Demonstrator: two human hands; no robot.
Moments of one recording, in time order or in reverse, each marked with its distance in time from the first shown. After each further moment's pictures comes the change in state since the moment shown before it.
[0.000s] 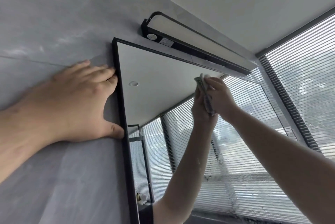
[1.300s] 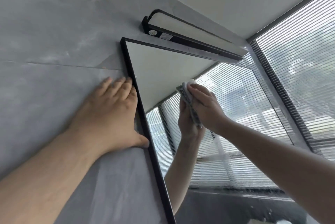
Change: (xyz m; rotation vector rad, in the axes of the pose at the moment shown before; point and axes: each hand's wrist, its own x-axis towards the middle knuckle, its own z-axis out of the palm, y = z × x) left_hand -0.021 0.031 -0.023 0.132 -0.423 -0.121; right_hand -0.115 -0.048 0.022 -0.324 -0.126 -0.187
